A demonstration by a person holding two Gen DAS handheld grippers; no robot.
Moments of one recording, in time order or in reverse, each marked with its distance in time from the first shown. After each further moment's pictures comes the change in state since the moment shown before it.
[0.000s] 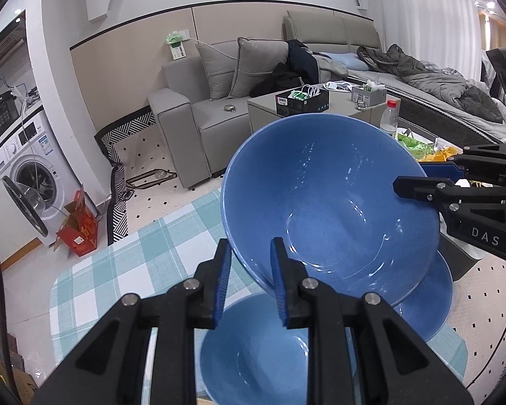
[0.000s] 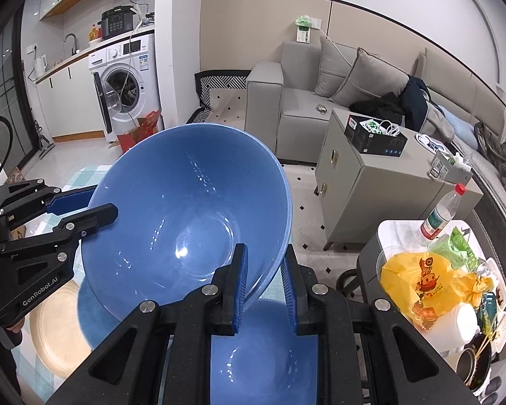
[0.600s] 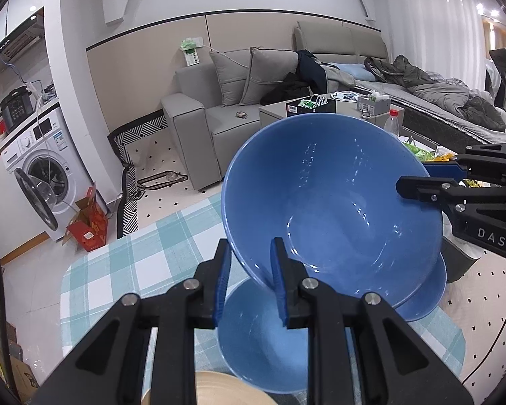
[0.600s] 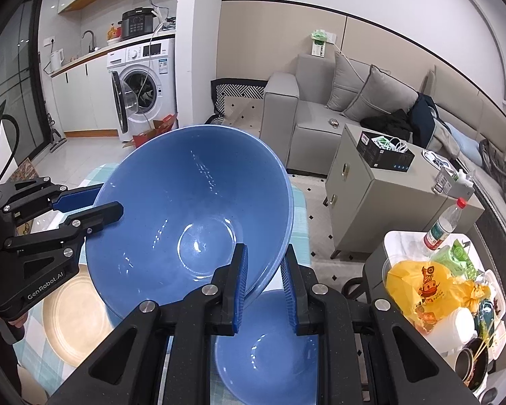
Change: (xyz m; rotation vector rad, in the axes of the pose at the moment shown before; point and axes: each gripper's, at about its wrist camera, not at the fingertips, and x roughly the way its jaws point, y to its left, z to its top) left arm -0.053 0.017 -0.033 -0.033 -0.038 0.031; right arm -0.042 0.042 -0.012 -0.054 -0.043 0.022
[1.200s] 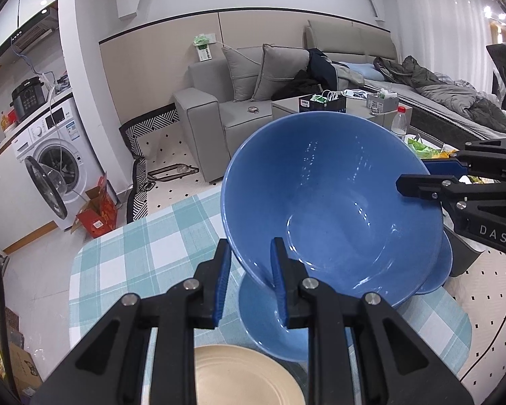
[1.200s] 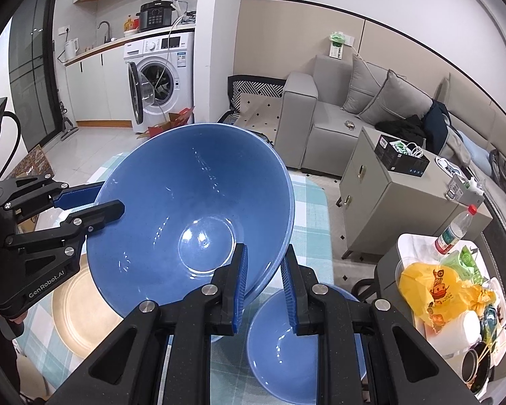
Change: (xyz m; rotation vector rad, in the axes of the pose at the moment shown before) left arm -0.020 0.019 -0.031 -0.030 0.014 0.030; right arm -0.006 0.042 -0.008 -0.049 0.012 0.038
